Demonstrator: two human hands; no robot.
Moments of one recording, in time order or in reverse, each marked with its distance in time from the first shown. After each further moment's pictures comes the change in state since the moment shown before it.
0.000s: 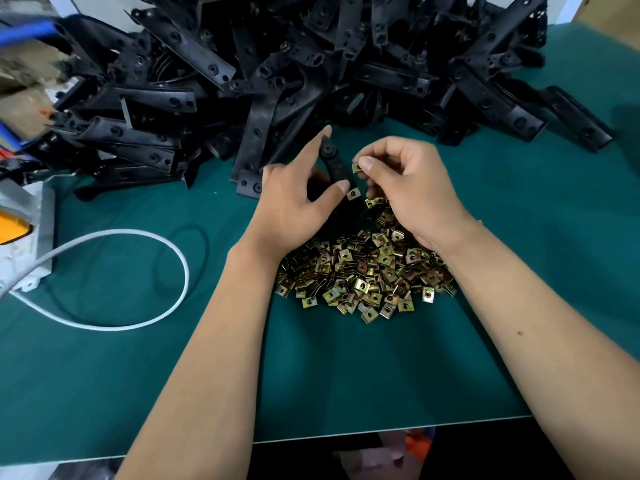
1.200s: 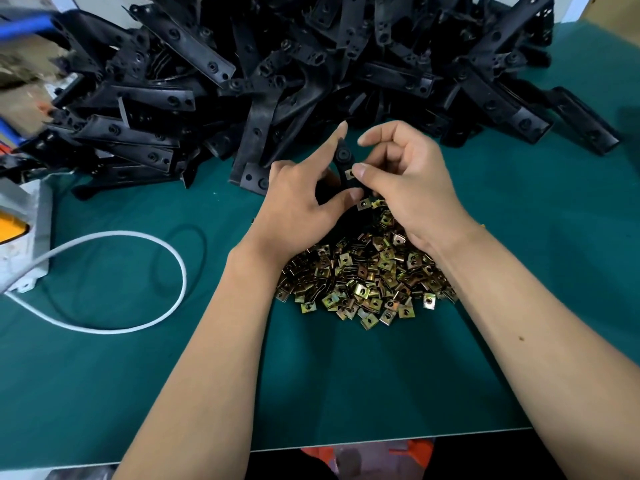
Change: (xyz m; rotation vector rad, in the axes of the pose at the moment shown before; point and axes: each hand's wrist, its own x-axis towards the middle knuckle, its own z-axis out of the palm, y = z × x) left_hand 0.001 0.014 -0.002 0.061 -0.017 0.047; right_hand 0.001 -0.006 0.003 0.123 0.021 0.004
